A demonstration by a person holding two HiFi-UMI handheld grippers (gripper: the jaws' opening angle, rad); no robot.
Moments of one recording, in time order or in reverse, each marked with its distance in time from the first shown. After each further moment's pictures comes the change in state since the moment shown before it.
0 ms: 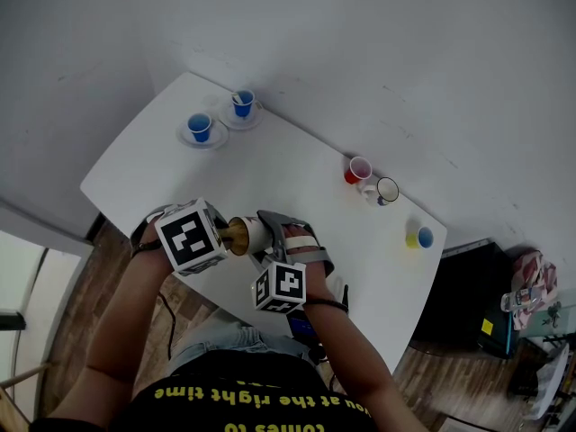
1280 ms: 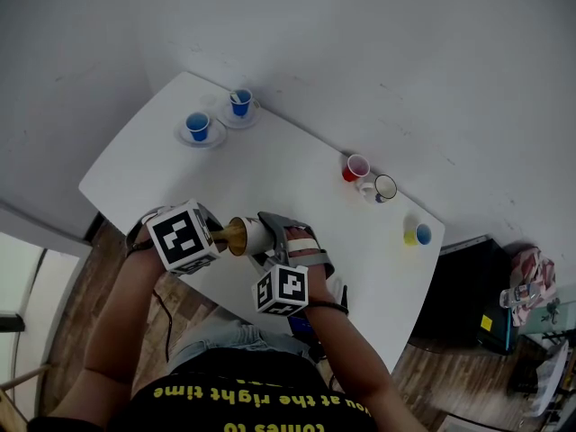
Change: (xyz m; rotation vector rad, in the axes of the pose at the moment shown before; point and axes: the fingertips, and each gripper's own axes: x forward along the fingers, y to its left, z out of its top) left arm 0.001 -0.005 -0.012 -0.016 -0.018 -0.034; right arm -0.009 0.004 0.001 0.026 -0.016 -0.019
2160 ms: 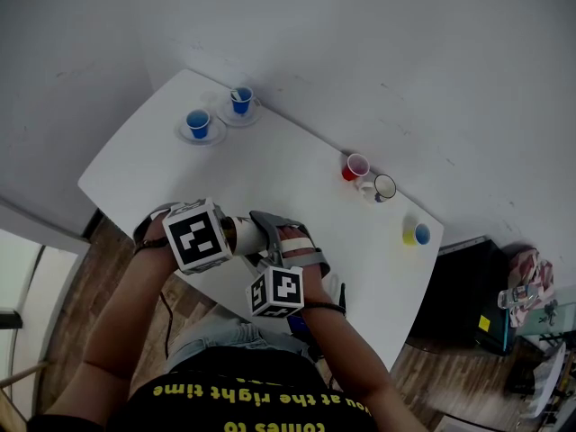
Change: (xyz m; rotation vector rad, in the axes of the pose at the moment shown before) left arm 0.004 -0.007 0.018 0.078 0.029 0.014; right arm -0.008 0.000 0.024 -0.016 -0.038 0.004
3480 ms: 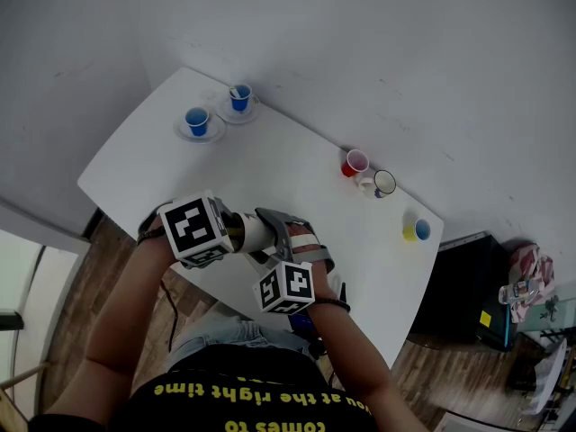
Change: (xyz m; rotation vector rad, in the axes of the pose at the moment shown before) left arm 0.002 -0.012 0.009 -0.035 -0.074 -0.110; right arm -0.006 0.000 -0.007 0.065 -0.055 0.010
